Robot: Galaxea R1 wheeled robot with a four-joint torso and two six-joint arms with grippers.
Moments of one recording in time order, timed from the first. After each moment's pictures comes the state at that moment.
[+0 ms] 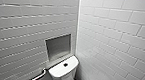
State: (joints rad) left arm 1.39 2.72 -2.25 0.05 0.07 0.06; right arm -1.59 2.79 -2.29 0.16 0.18 -0.13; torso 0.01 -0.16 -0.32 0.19
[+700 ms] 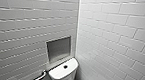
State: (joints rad) left arm 1.44 2.98 -2.57 0.06 0.05 0.06; right arm -1.60 2.81 -2.31 0.16 0.18 -0.13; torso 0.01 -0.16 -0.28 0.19
